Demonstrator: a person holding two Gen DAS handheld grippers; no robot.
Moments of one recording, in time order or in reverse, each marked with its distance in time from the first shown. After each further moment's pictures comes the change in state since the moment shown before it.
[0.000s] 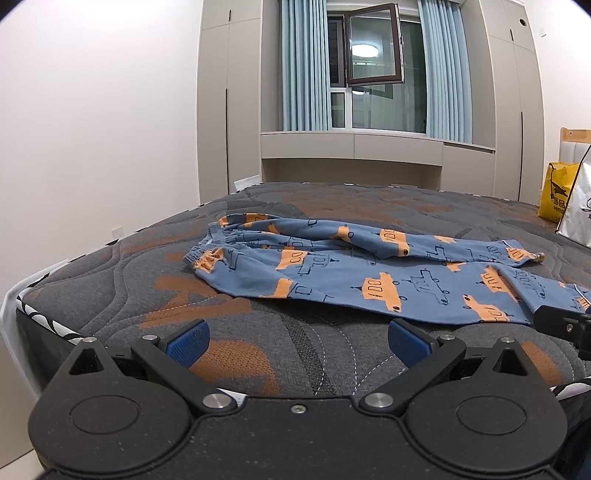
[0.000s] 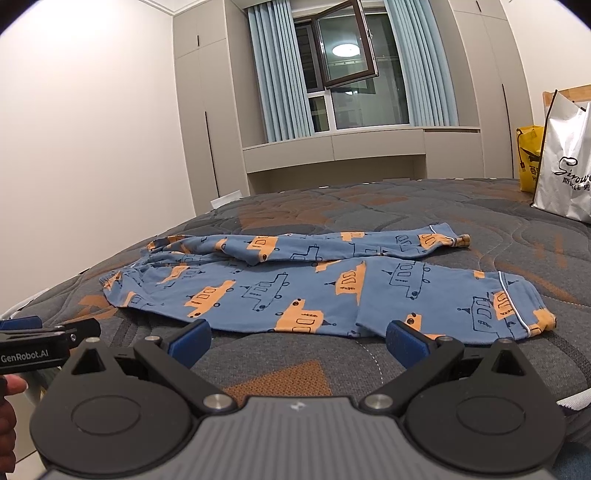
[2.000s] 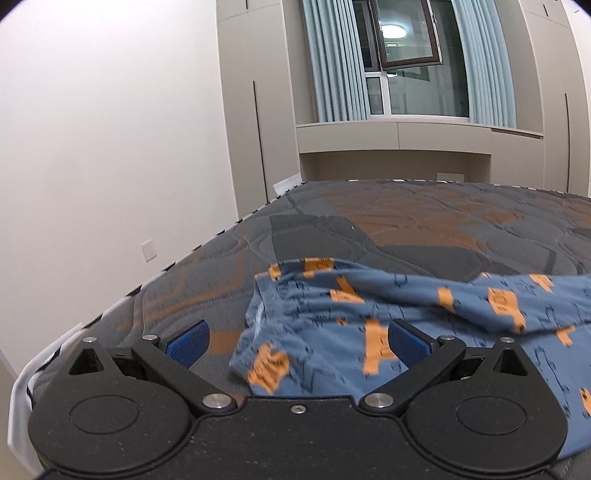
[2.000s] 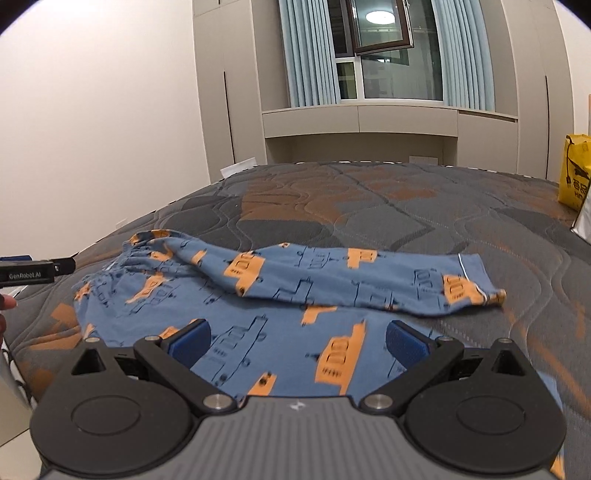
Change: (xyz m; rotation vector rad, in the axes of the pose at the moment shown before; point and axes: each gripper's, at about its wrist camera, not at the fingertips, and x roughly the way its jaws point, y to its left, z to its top) left arm 0.136 0.056 0.113 0.045 0.055 0.143; right arm 0.105 -0.030 0.092 -0.089 0.149 0.059
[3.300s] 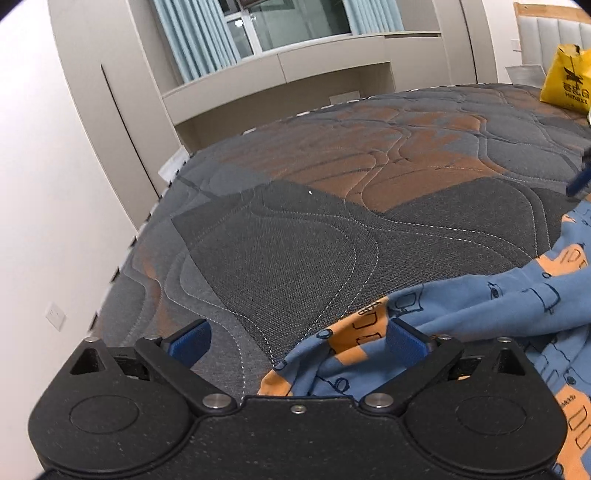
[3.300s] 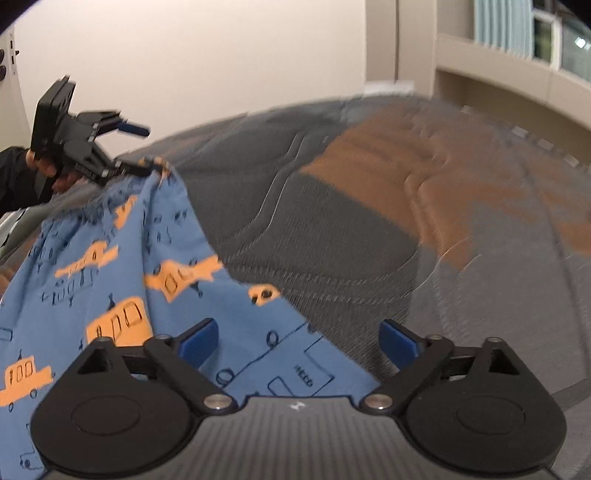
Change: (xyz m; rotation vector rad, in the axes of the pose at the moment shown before) left arm 0.274 0.040 0.070 0.374 0.181 -0.335; right arm 0.292 -0.058 0.119 -0.417 0.352 0.498
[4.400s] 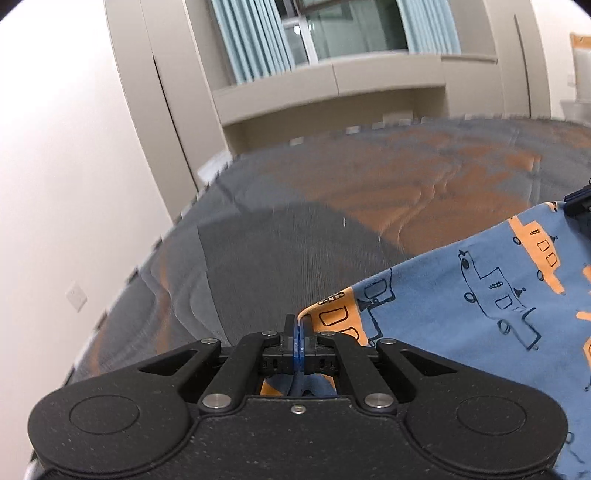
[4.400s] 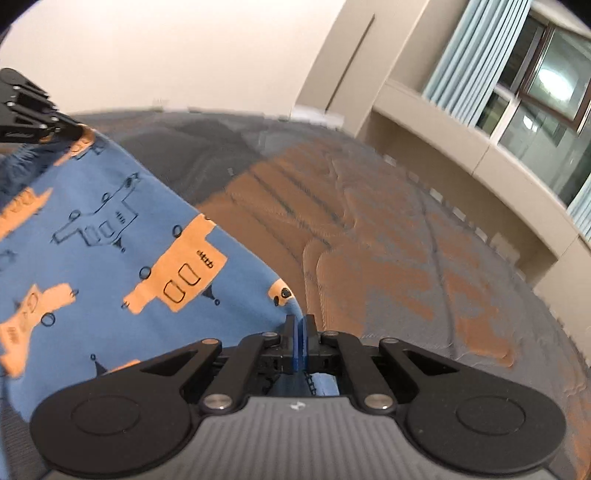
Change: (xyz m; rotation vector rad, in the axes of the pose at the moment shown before) left arm 0.033 -0.022 0.034 -0.127 -0.028 0.147; right arm 0.040 0.004 0.076 -0.176 -0.023 -0.456
